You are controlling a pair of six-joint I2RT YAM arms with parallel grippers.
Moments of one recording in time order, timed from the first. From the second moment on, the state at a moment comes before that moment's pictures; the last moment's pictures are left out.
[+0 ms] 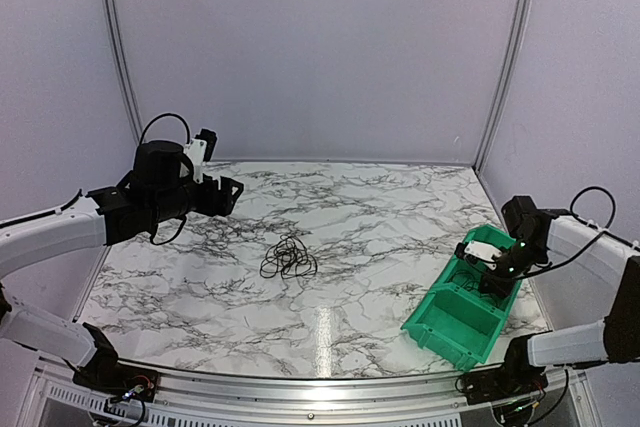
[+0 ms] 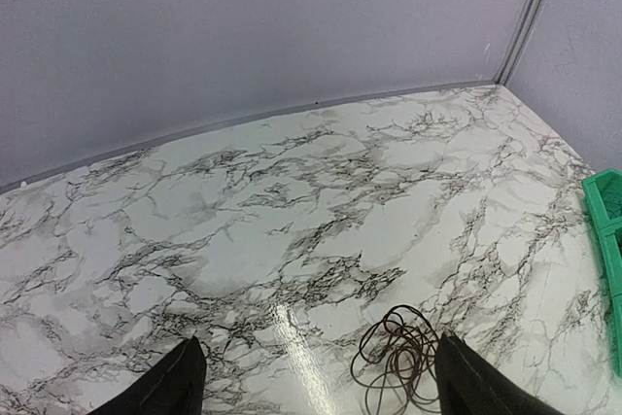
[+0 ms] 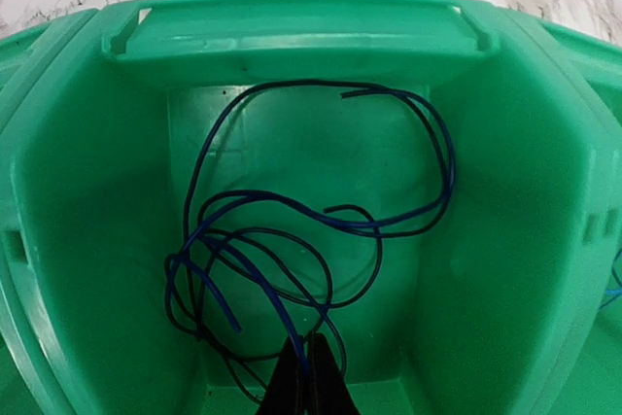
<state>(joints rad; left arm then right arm) -0.64 1.25 0.89 -0.07 -0.16 -0.18 -0.01 1.15 0.71 -0.93 -0.16 -0.83</state>
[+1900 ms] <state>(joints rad) -0.66 1.91 1.18 -0.22 0.11 -0.31 0.55 1.80 1.37 -0.54 -0.59 -0.55</state>
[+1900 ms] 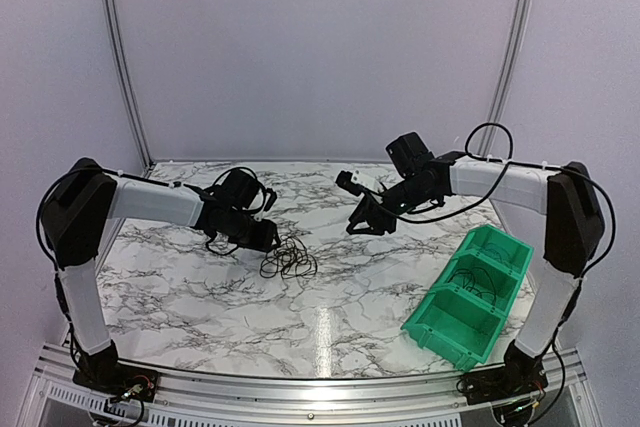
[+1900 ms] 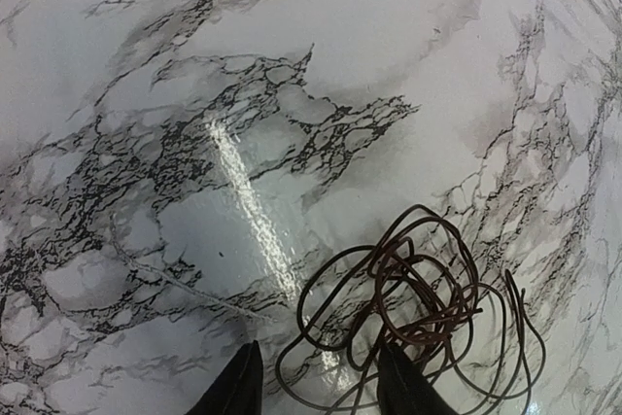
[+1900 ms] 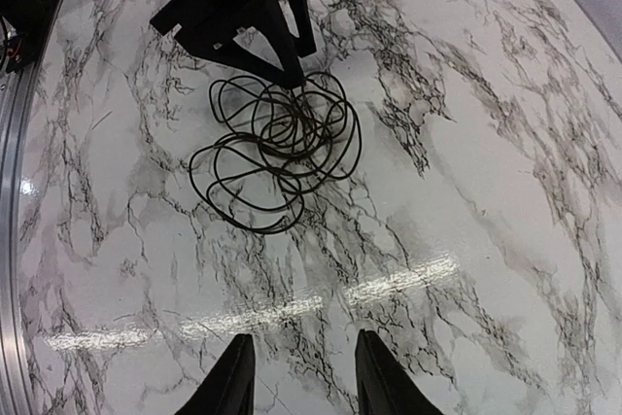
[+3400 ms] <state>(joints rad) -0.65 1.43 1.27 -0.26 0.24 -0.29 0.75 2.03 1.78 -0.29 -0.62 -0.33</state>
